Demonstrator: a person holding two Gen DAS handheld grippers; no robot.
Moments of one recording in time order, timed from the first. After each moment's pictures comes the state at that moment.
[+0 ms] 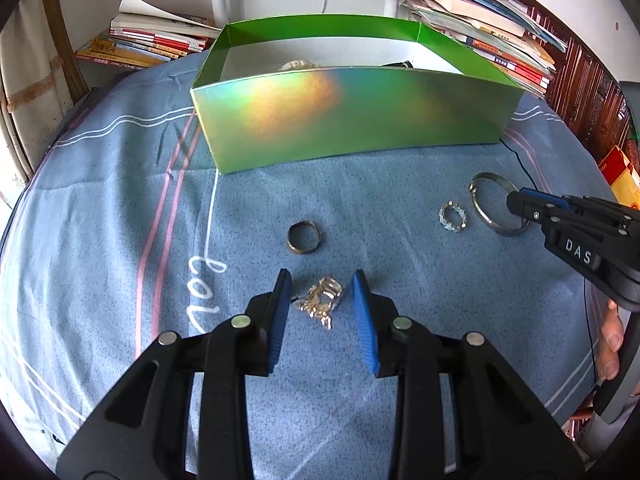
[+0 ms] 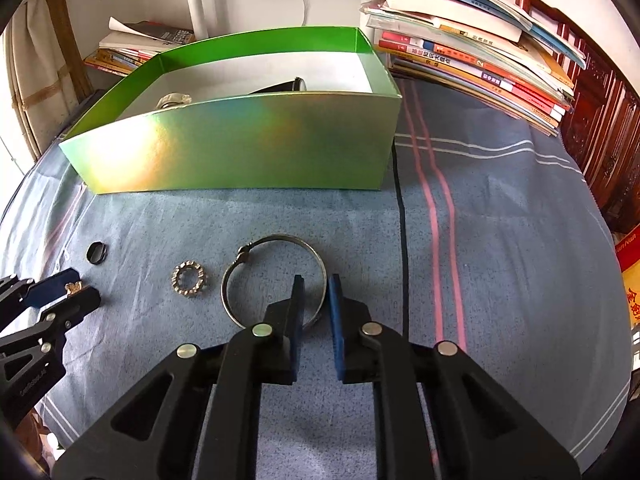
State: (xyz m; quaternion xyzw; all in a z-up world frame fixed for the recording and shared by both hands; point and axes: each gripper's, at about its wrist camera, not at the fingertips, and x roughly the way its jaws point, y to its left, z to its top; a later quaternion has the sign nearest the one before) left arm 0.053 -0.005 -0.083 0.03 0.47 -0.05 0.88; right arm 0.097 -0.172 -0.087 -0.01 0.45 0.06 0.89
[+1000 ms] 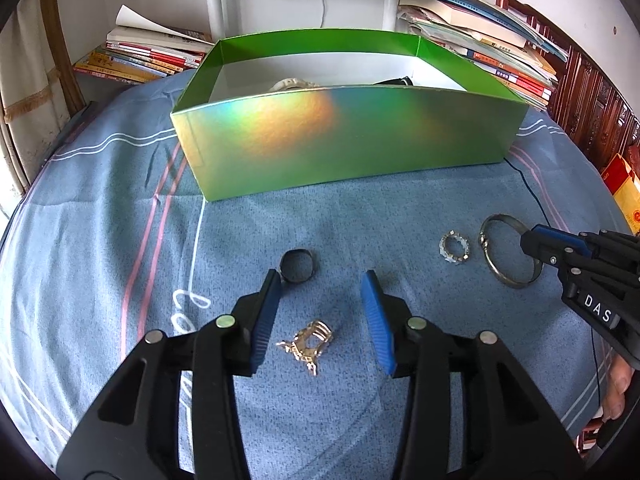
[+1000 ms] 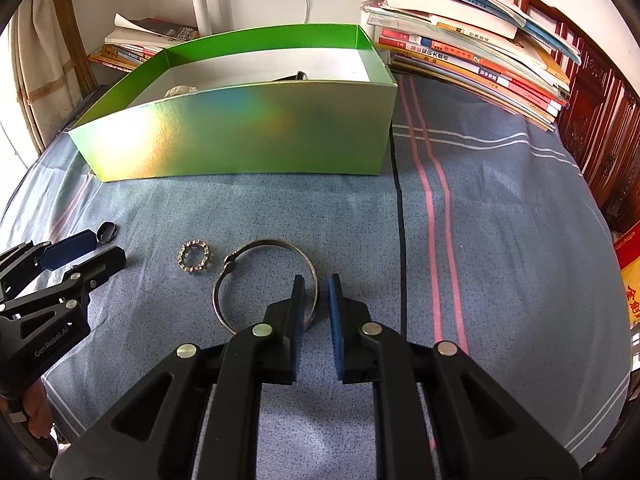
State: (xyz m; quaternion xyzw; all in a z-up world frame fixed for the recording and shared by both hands) left arm 0.067 -0.015 -0.087 0.03 0.44 -0.04 0.90; right arm 0.083 -0.173 -0.086 -0.01 0.45 0.06 0.89
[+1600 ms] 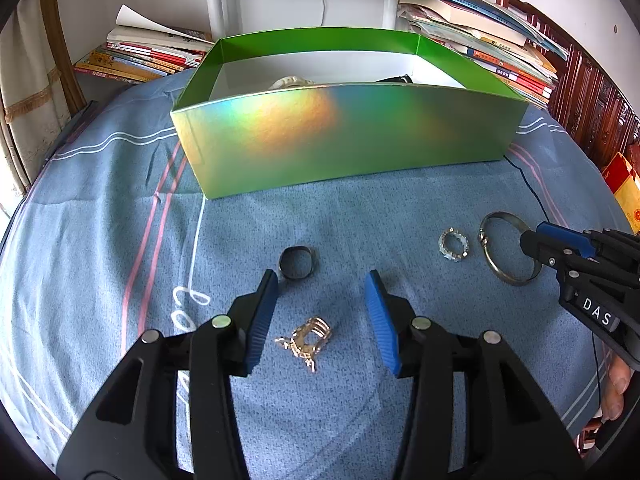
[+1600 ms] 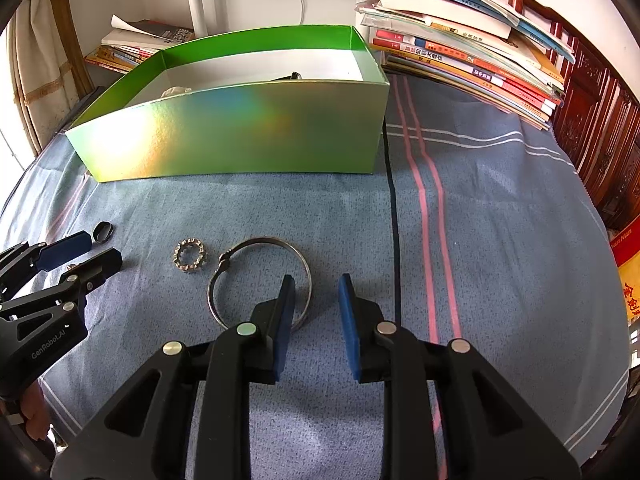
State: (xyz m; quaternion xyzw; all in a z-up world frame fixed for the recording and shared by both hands) left arm 0.065 -0.015 -0.087 0.03 0.44 -0.04 0.90; right arm 0.080 -0.175 -0.087 -0.01 0.45 0.05 0.89
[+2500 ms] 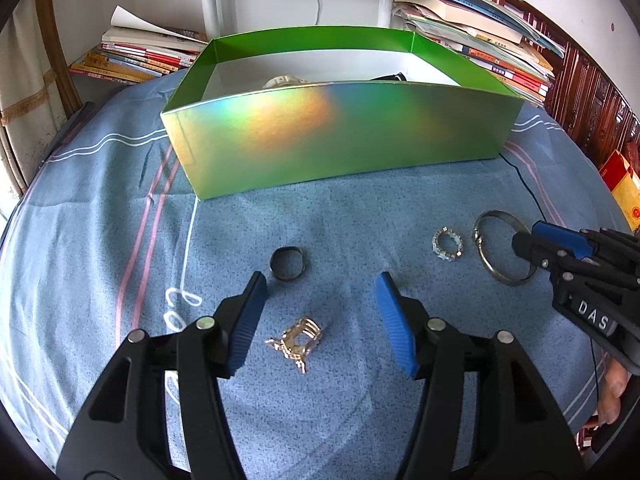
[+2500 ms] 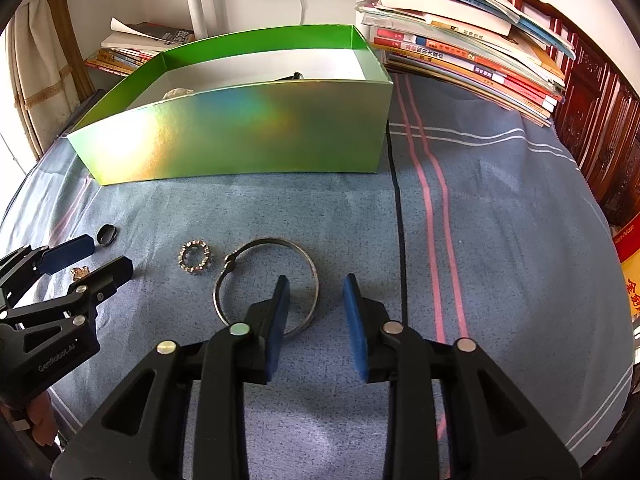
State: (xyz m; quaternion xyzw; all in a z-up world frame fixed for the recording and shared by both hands) left arm 0.065 -0.019 -0.087 0.03 0.44 -0.05 0.89; right arm 0.080 -0.173 -0.087 -0.01 0.45 0.06 0.89
